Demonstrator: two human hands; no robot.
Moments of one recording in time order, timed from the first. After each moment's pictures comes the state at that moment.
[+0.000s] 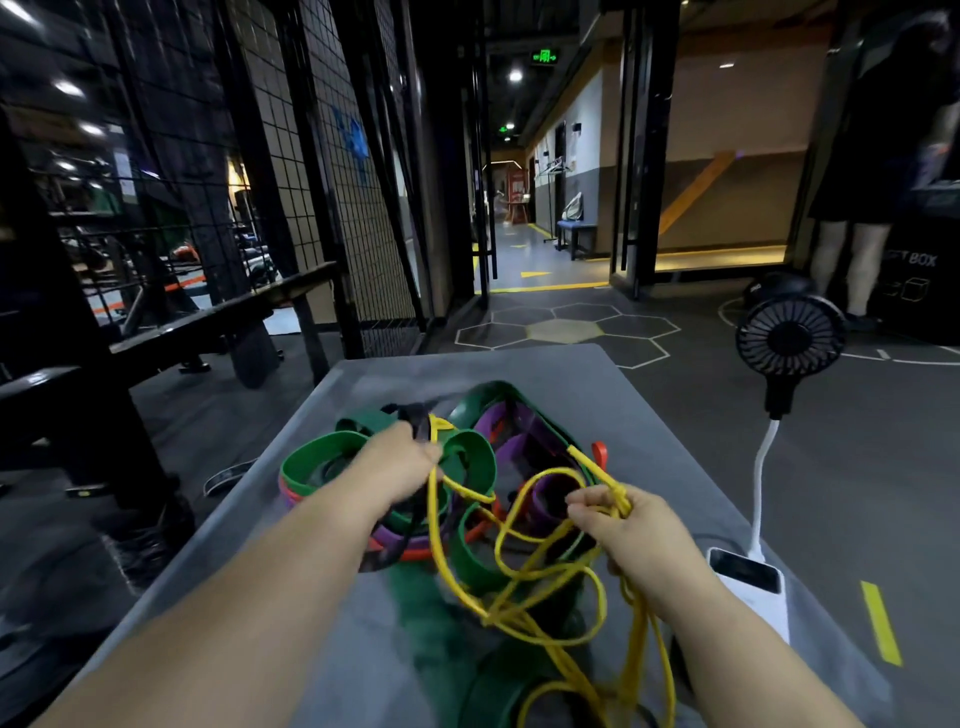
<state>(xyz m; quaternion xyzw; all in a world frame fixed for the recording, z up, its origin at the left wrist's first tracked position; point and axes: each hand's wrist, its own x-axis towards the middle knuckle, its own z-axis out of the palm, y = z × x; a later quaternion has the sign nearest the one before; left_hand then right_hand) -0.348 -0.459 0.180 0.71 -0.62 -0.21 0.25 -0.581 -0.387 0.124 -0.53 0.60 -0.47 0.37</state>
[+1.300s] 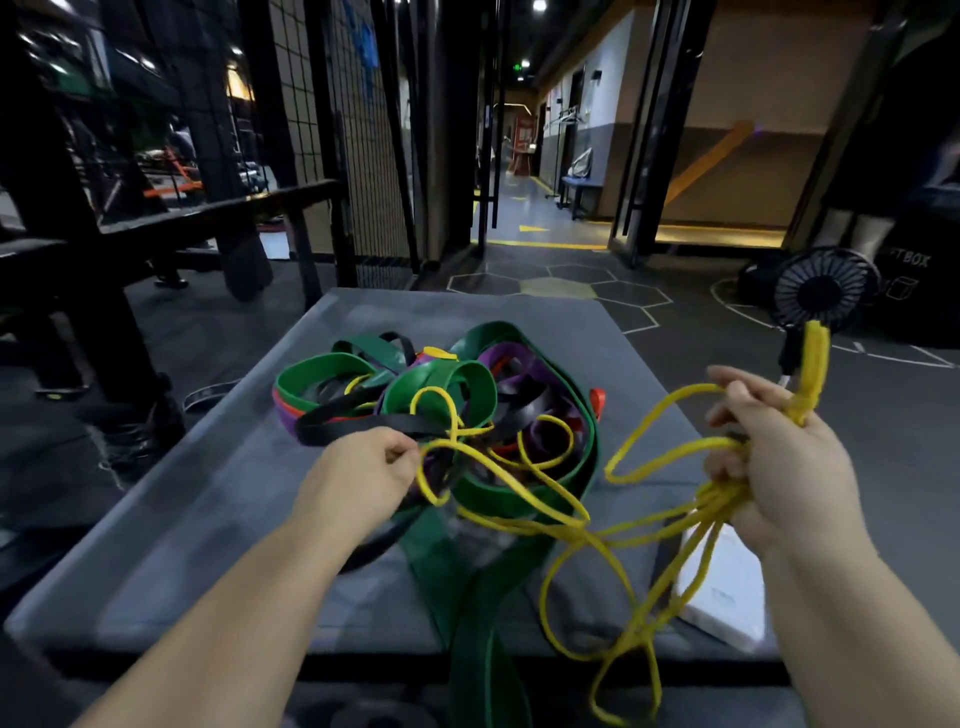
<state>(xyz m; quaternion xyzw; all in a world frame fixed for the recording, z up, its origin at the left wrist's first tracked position) -0.312 -0.396 0.101 0.69 -0.63 -0.14 0.32 -0.606 -0.340 0.172 -0.36 0.47 -0.71 0.37</state>
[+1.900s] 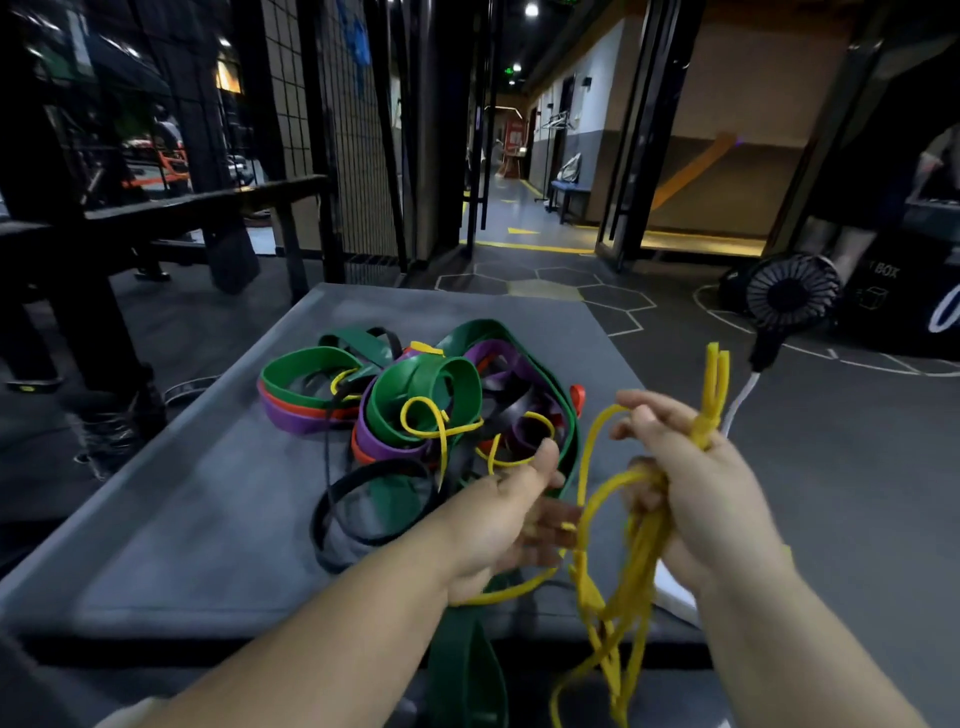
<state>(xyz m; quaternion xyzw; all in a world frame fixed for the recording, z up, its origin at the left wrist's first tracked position) -0.420 -0.333 0.122 0.41 -0.49 -0.69 0.34 -0.569 -0.308 0.164 -0.41 0.44 -0.65 0.46</state>
